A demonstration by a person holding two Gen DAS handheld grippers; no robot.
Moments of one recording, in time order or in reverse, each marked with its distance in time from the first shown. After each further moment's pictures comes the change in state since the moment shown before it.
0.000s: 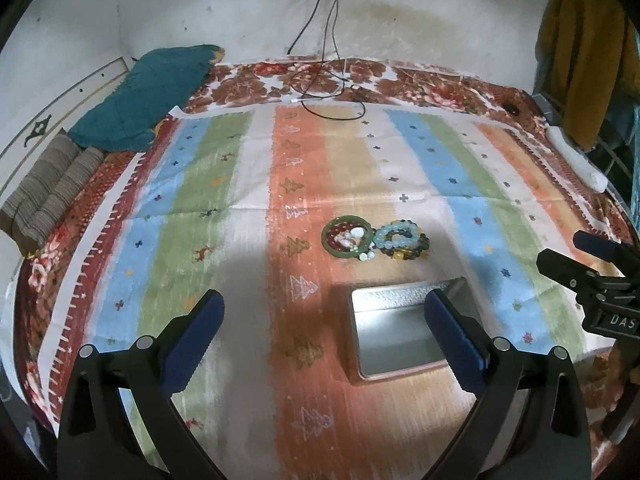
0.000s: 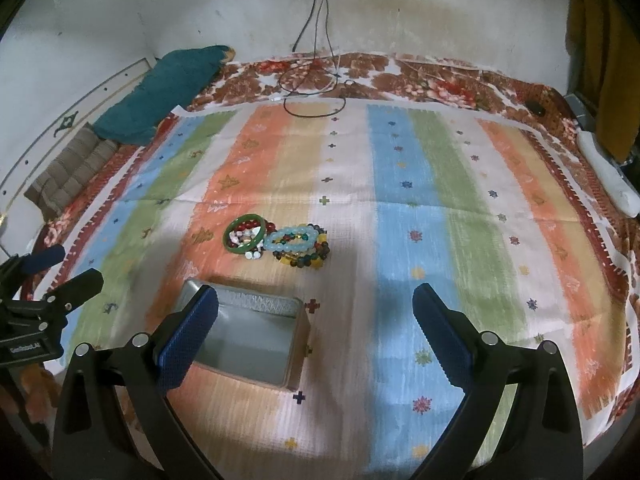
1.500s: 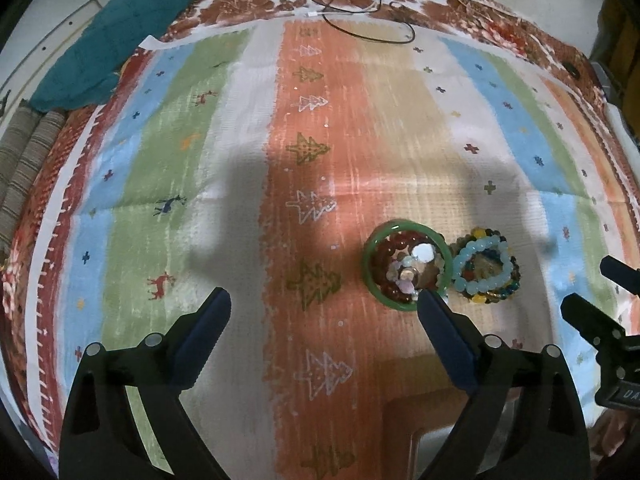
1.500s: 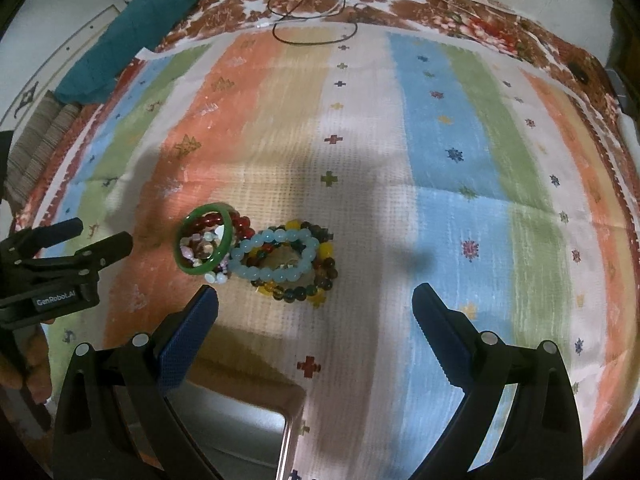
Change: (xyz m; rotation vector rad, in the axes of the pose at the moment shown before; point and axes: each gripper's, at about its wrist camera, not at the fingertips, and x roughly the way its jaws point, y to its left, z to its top) left arm 0.177 0.023 0.067 -0.038 0.311 0.043; right arm 0.149 0.005 0.053 -0.008 0.275 -0.005
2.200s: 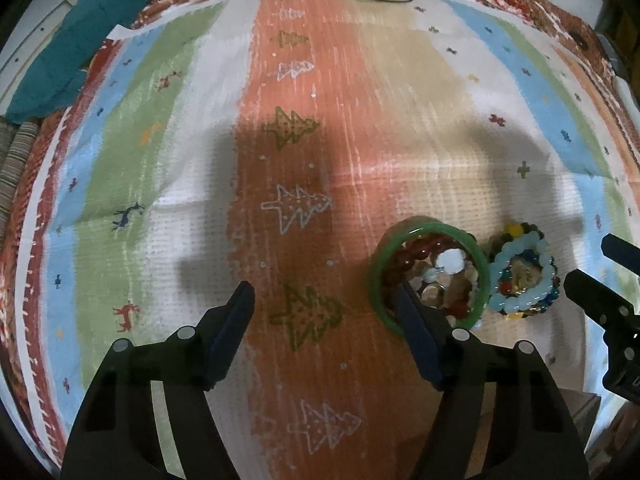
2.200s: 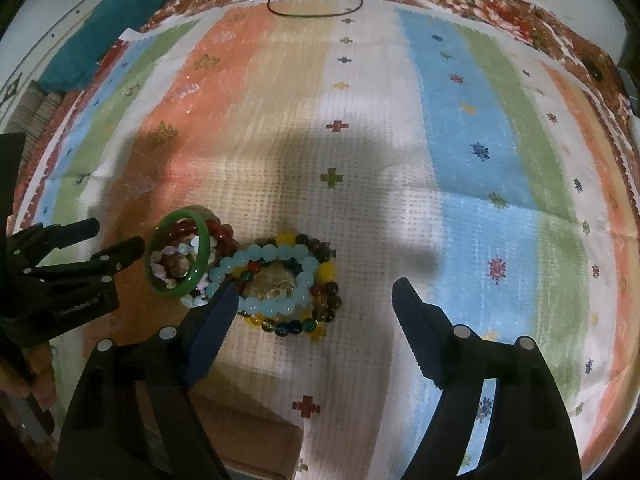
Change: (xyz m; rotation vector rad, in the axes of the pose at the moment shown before) left arm 0.059 -0.006 0.016 0.064 0.096 0.011; right arm 0.047 0.005 0.020 -0.008 0.075 -0.018
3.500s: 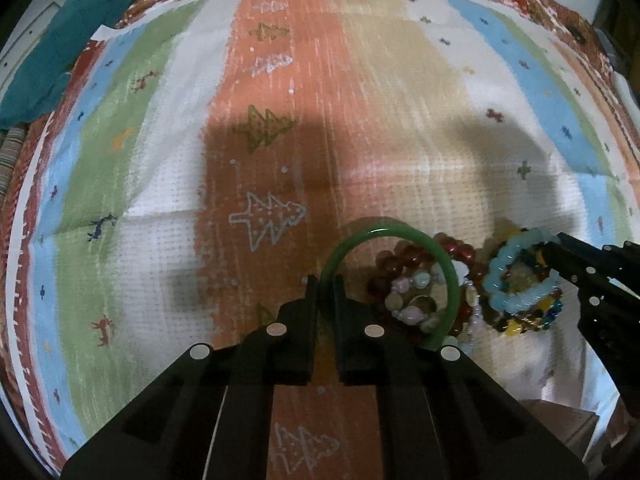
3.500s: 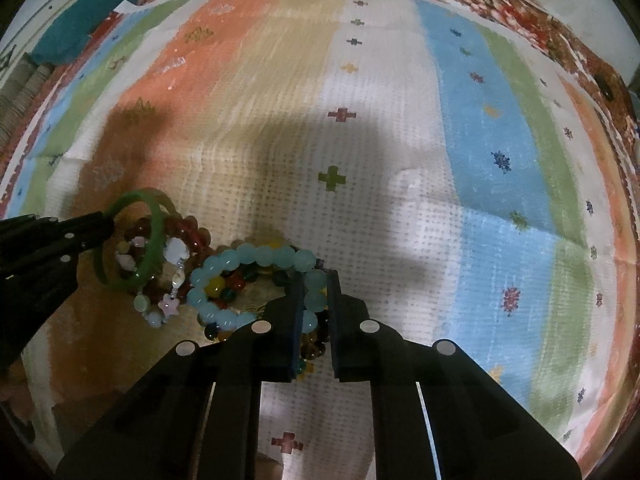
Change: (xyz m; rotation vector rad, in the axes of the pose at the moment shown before) left arm 0.010 -0.011 0.012 0.006 0.009 -0.021; right arm 0.029 0.006 0.013 -0.068 0.032 -0.049
